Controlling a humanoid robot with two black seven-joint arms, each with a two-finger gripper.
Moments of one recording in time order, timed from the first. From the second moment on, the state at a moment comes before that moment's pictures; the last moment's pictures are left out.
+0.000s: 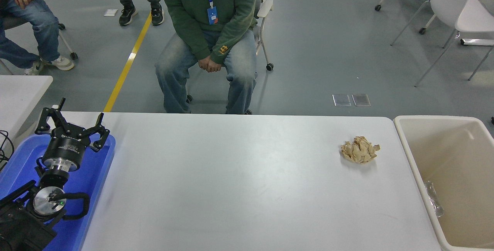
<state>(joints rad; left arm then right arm) -0.46 0.45 -0.83 -0.52 -0.19 -0.62 -0.53 0.75 -0.55 0.06 0.06 -0.48 -0.09 0.14</state>
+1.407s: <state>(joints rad) -0.46 0.45 -0.83 -0.52 -0.19 -0.62 -0.53 0.88 -0.70 0.19 0.44 -0.31 -0.07 0.14</state>
